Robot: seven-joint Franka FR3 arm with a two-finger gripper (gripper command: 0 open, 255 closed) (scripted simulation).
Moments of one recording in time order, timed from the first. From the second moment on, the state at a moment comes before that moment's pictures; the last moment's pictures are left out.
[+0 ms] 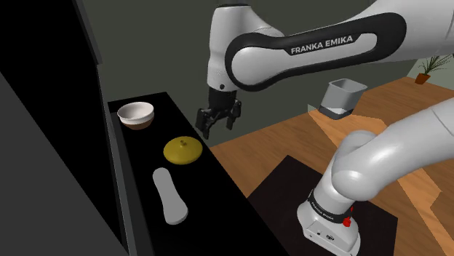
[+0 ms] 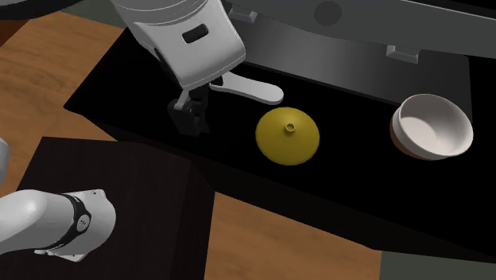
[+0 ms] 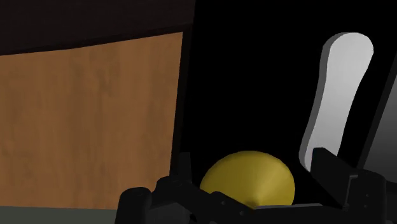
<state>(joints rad) 0.10 -0.52 0.35 -2.42 0.20 1.97 0.47</state>
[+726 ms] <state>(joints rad) 0.09 -0.13 0.57 -2.27 0.10 2.19 0.77</state>
